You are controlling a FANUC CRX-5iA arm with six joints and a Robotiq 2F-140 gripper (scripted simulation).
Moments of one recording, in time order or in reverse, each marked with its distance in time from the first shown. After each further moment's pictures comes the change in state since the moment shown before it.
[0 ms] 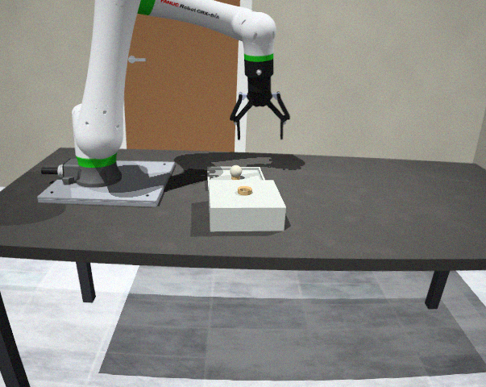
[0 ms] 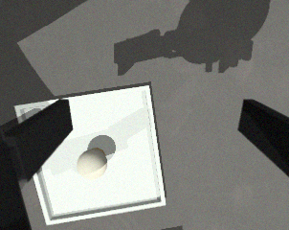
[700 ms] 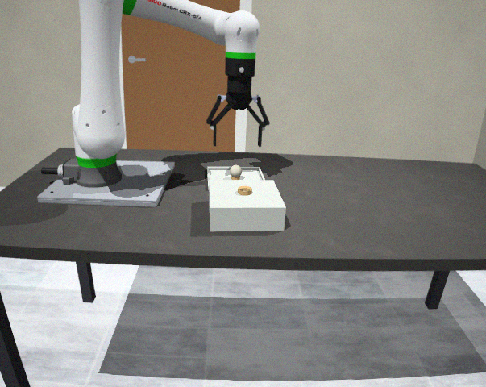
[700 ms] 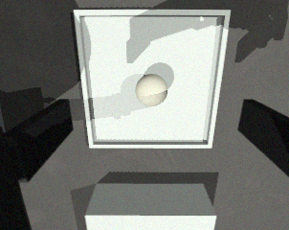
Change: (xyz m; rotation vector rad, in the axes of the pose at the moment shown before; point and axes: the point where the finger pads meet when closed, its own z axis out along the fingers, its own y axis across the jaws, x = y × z) arm -0.081 -0.075 -0.015 0.083 -0.188 -0.139
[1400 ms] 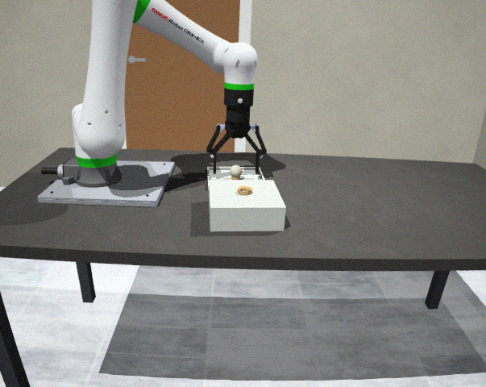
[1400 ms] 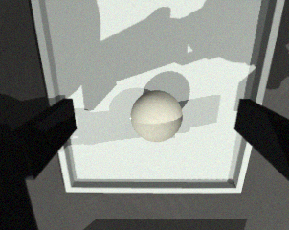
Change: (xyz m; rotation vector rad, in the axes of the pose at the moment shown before) arm 0.000 -0.001 0.094 0.001 -0.001 -0.001
